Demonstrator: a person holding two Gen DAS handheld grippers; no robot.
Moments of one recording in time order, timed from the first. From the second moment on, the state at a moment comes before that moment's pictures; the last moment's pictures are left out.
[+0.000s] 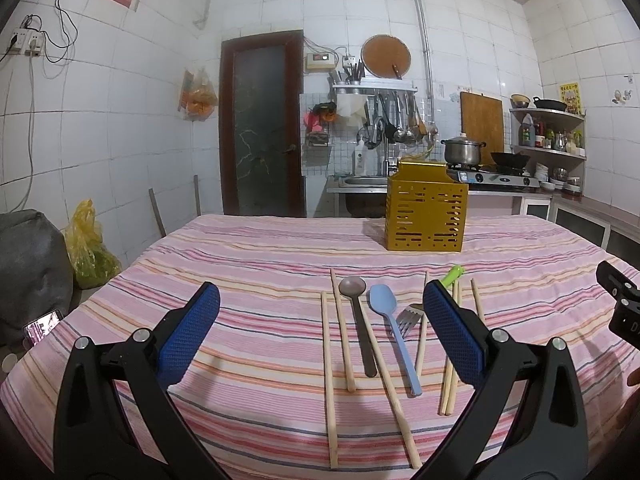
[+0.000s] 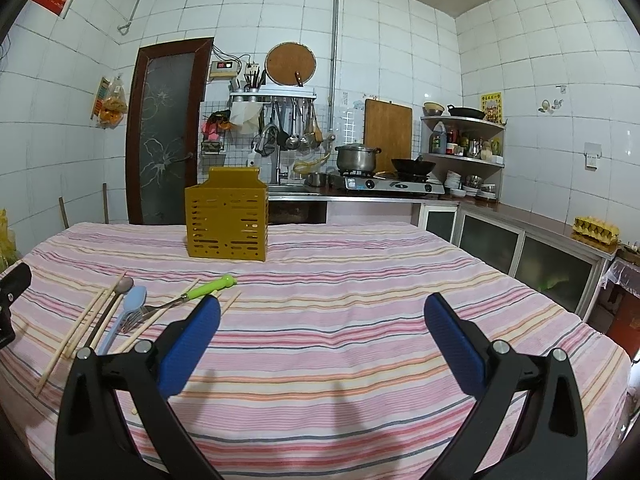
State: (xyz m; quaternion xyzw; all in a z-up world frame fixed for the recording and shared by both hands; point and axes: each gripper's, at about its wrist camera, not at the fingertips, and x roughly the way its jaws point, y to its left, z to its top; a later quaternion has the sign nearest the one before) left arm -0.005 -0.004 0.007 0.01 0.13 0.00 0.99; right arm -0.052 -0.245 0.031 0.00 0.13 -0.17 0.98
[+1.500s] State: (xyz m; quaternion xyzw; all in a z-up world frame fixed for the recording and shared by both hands) left arm 0.200 0.026 -0.056 0.03 0.44 -0.01 0.90; right arm 0.155 -0.224 -0.019 0.05 0.42 -0.17 0.89
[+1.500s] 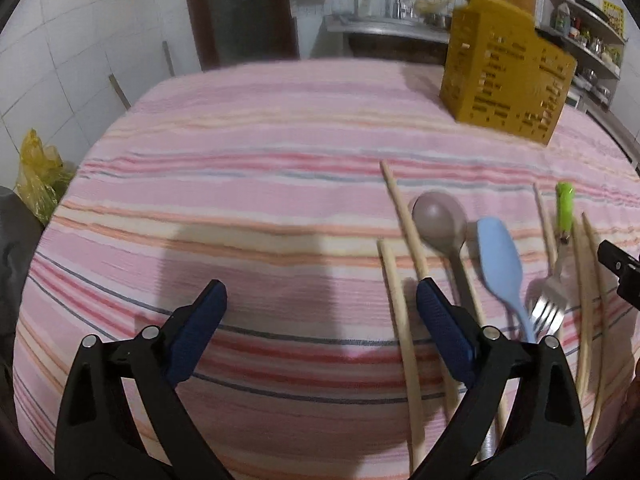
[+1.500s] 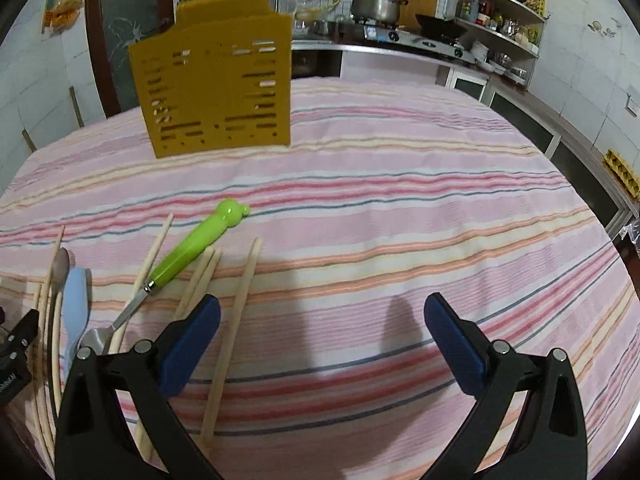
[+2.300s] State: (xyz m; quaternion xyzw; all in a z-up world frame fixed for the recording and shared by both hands) left arm 0.211 0.023 -0.056 0.03 0.45 -0.02 0.89; right arm 0.167 -0.215 -0.025 0.09 0.43 -0.14 0.89
